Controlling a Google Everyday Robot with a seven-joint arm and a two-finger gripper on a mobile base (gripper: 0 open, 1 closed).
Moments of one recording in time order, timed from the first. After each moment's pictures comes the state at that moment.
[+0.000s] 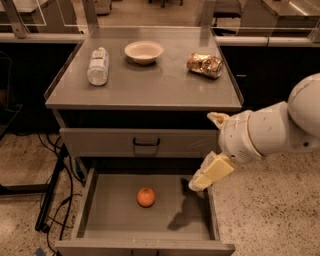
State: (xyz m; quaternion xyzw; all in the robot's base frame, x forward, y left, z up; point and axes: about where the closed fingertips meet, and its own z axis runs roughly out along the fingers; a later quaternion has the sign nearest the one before) arm 0.459 -0.105 0.830 -0.56 0.74 0.12 0.34
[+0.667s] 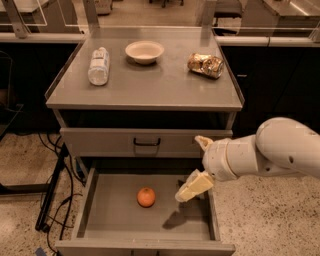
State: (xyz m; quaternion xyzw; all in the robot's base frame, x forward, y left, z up) arm 0.480 -0.084 0.731 -0.54 0.75 0.17 0.35
